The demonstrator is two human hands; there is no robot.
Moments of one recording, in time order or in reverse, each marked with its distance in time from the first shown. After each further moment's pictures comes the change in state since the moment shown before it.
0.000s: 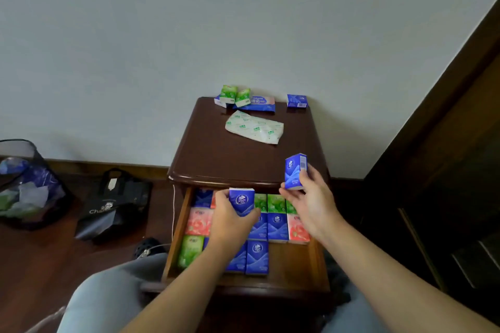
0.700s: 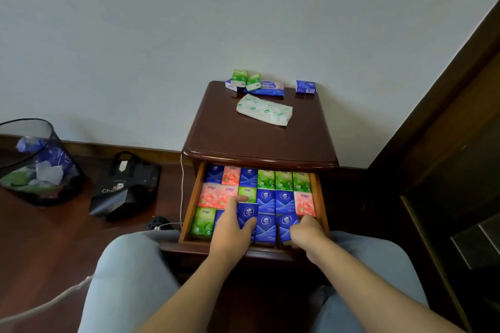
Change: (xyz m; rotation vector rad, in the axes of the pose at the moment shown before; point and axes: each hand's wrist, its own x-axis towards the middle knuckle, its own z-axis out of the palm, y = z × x) left_hand -0.052 -0.063 -0.026 0.170 -0.118 0.040; right_hand -0.057 0.095 -0.046 -1.210 0.178 0.254
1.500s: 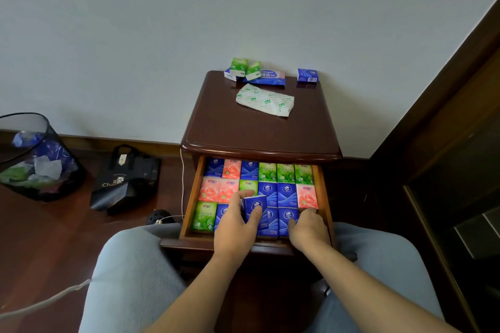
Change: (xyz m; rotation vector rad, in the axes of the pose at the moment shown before) left_hand -0.002 -0.007 0.012 -0.037 0.027 -0.008; right_hand 0.002 0.007 0.013 -0.255 0.159 -0.037
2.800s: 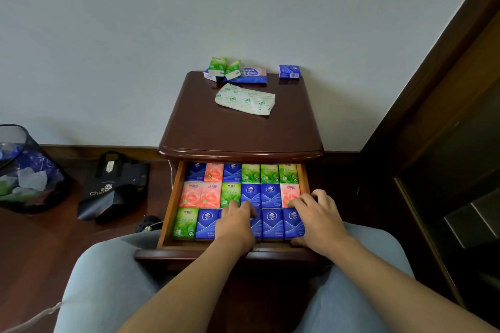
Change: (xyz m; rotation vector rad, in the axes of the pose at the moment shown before) left_hand 0.031 0.025 0.040 0.851 -0.319 -0.037; right_hand 0.041 0.059 -0.050 -0.538 0.116 -0.770
